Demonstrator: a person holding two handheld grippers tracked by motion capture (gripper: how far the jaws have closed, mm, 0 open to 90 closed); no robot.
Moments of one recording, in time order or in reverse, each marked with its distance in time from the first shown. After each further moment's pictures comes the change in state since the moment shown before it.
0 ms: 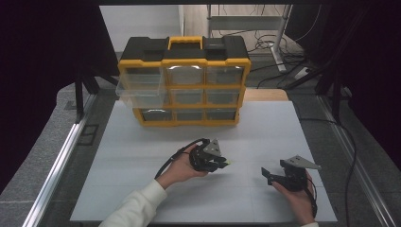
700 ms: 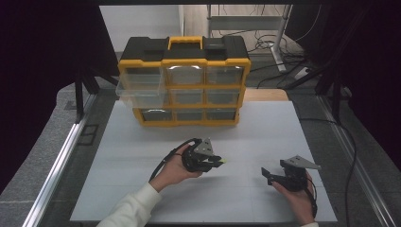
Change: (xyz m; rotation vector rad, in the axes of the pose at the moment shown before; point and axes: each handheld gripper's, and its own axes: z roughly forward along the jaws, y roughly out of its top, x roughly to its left) left arm -0.005 -0.007 -0.023 -0.050 0.029 -0.020; right arm 0.000 0.000 0.000 0.002 -0.002 -0.001
